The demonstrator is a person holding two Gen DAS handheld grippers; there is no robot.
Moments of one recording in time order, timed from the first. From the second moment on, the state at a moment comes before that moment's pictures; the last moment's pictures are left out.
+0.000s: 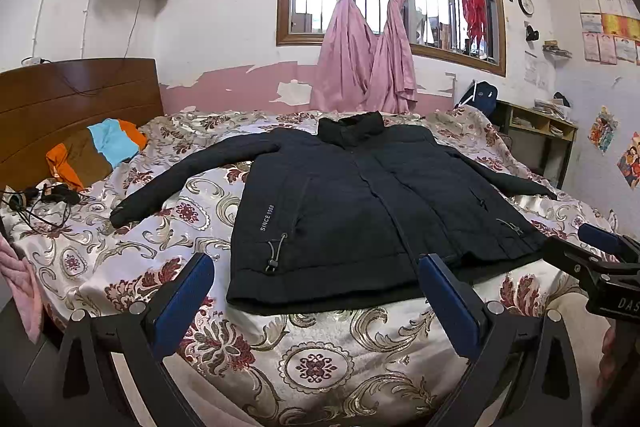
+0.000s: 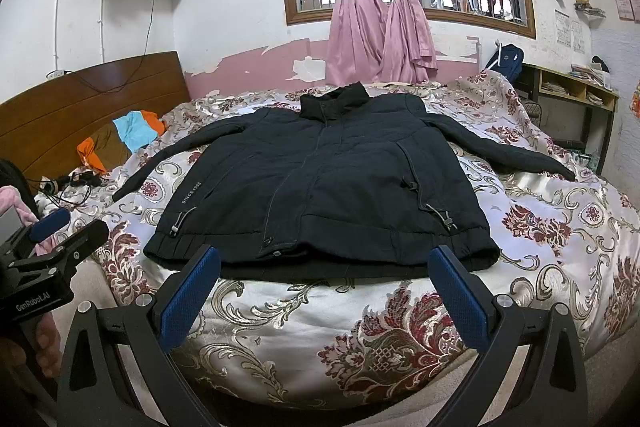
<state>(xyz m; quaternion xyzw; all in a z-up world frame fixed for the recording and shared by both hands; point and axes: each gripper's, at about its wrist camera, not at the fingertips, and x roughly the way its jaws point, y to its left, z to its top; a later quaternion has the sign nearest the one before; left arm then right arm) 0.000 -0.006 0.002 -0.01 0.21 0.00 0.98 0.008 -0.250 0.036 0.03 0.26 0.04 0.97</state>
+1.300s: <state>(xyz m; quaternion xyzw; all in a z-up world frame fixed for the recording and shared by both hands) 0.184 -0.057 0.022 0.08 0.31 0.01 0.95 0.126 -0.393 0.032 0.11 0.32 -0.06 0.94</state>
